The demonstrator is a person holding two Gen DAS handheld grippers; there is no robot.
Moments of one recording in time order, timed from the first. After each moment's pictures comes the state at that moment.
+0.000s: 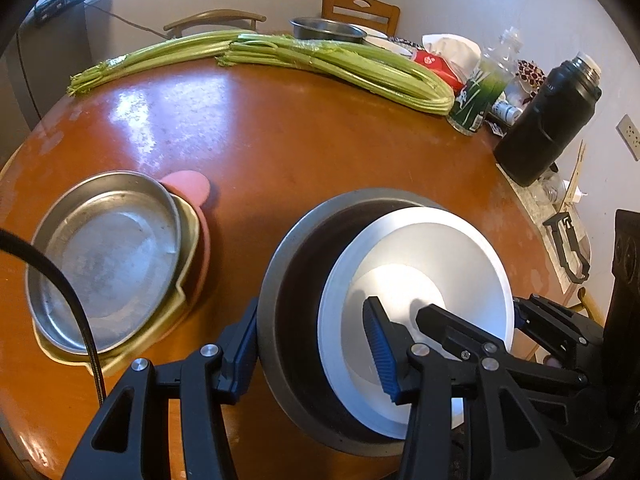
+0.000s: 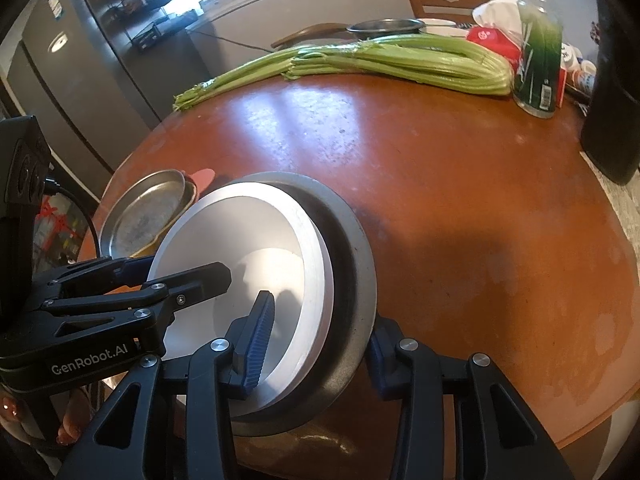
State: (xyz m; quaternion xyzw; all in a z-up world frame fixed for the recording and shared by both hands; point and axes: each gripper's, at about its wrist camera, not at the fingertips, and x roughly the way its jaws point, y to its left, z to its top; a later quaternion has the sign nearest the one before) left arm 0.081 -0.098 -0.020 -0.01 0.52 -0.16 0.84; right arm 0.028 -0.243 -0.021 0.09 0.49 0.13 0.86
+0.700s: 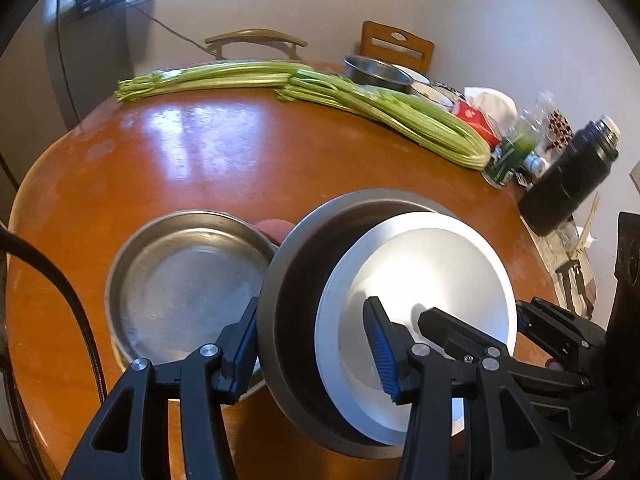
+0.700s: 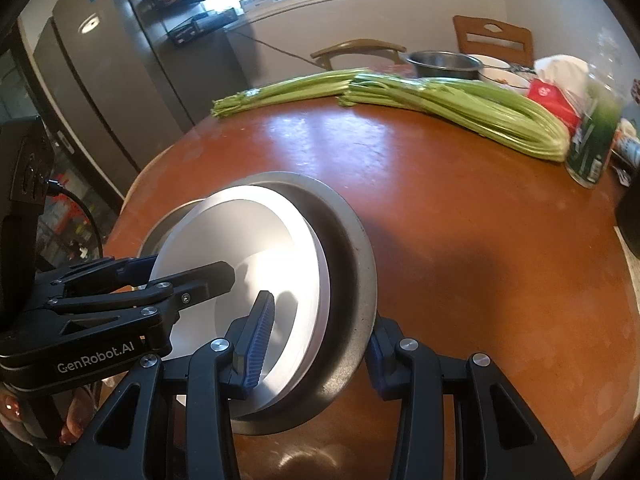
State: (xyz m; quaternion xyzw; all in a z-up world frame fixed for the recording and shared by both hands) left arm 0.101 -0.033 0.015 -0.04 0.49 -0.11 0.86; right arm 0.069 -0.181 0.014 0.06 0.46 0.18 0.87
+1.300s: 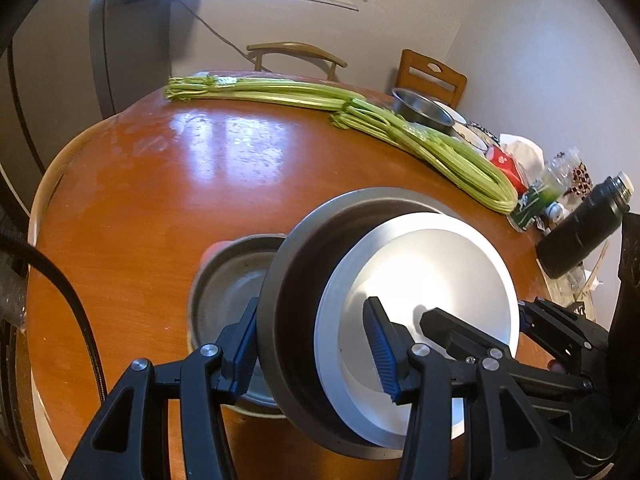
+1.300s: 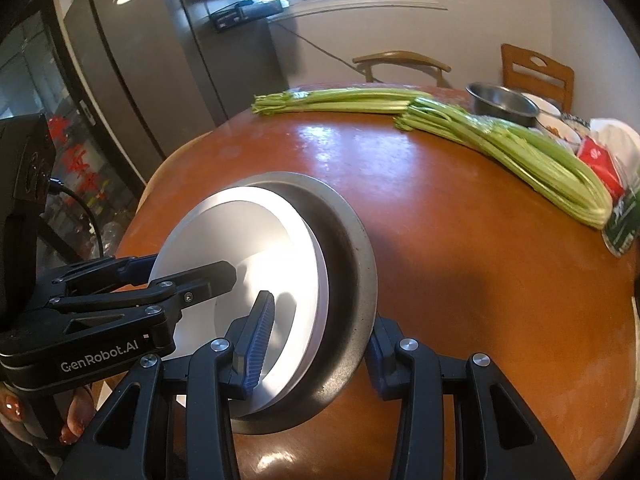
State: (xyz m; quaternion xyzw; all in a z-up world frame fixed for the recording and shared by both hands) left arm 0.110 0.031 0.028 -0.09 0.47 -0.07 0.87; right arm 0.096 -0.115 0.035 0.01 0.45 0.22 0.86
